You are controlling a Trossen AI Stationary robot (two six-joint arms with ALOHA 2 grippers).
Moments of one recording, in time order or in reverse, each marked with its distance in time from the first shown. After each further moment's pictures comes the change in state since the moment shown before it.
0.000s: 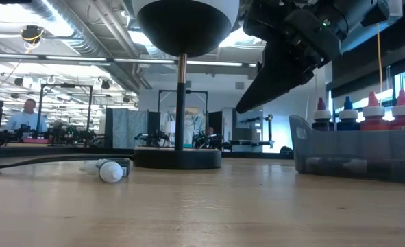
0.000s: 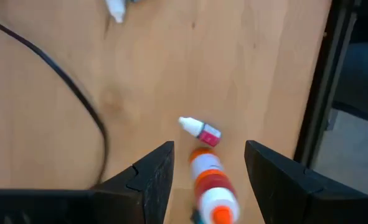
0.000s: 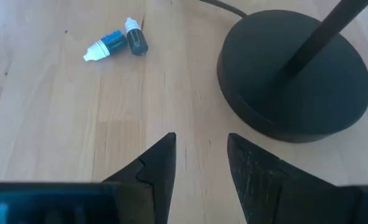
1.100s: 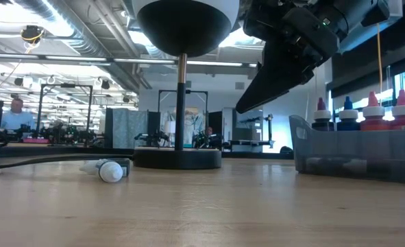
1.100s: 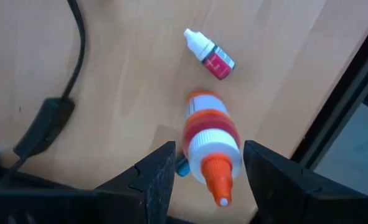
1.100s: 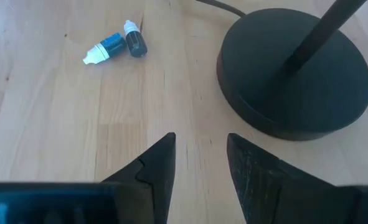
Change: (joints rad) left arm -0.150 0.053 -0.069 -0.024 0.071 -0.369; right arm 0.000 0.000 0.000 0.001 0.000 0.026
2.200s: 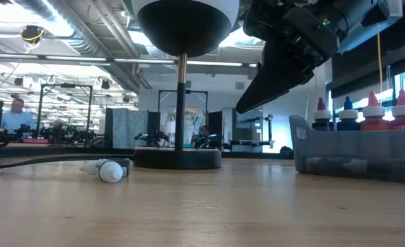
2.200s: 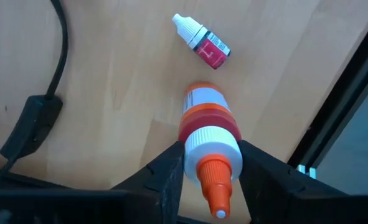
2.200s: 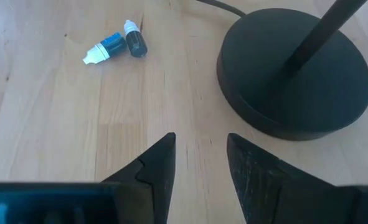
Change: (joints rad) left arm -0.011 0.037 0.000 0.019 0.032 0.033; right arm 0.000 0.000 0.000 0.000 0.000 -0.001
